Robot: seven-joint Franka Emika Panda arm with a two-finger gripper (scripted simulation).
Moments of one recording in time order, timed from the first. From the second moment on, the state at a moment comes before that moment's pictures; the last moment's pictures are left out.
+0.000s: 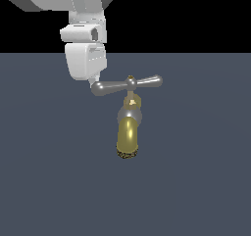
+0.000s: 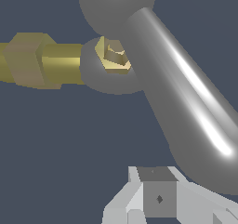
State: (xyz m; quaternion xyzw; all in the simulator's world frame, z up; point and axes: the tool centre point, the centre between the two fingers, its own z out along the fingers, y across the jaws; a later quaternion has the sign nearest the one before) arm -0.025 0.093 0.199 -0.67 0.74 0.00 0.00
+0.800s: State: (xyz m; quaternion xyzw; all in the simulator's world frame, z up) arm -0.063 0.087 0.199 -0.68 0.73 0.00 0.00
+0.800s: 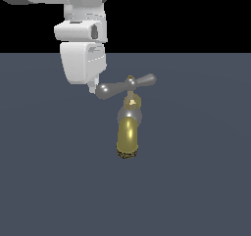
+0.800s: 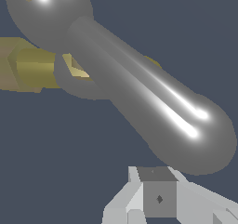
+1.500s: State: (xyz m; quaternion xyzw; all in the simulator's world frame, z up) arm -0.104 0.063 0.199 -0.68 0.73 0.00 0.00
